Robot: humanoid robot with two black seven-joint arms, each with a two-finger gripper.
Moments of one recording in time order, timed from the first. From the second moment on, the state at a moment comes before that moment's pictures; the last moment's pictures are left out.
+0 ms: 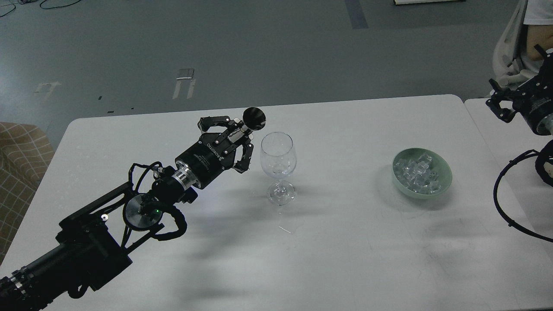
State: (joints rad) left arm -0.55 0.38 -0.63 -1.26 -0.28 -0.27 -0.11; right arm 0.48 -0.40 1.55 0.81 -0.40 0.29 -0.07
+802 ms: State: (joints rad) left arm -0.60 0.39 -0.62 -1.29 -0.09 -0.22 -0.10; right arm 0.48 -0.40 1.55 0.81 -0.40 0.29 -0.07
